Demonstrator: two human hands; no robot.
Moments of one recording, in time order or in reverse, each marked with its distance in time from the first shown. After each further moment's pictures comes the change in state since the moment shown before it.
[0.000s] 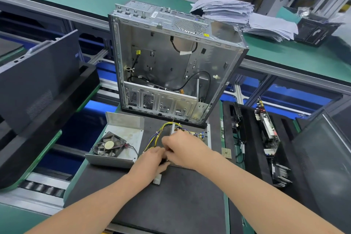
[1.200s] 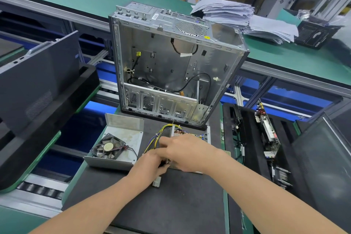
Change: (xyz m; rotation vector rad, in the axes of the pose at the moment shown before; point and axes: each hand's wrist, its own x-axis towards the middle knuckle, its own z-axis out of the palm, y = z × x) left_hand 0.000 0.001 -0.001 -0.006 -0.009 -0.044; right_hand -0.004 0.007 -0.012 -0.319 -0.089 -0.385
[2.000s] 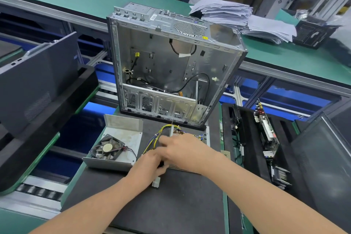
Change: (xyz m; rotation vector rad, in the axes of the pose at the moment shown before) left_hand 0.000 0.000 -0.001 -0.011 0.003 0.013; right_hand 0.001 -0.006 0.005 -0.031 0.086 0.079
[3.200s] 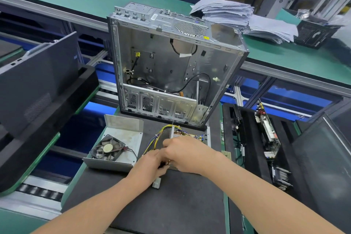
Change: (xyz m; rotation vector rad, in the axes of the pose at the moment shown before) left_hand 0.002 0.000 0.002 0.025 -0.005 0.001; right_hand 0.003 0.003 -0.006 0.069 -0.122 0.008
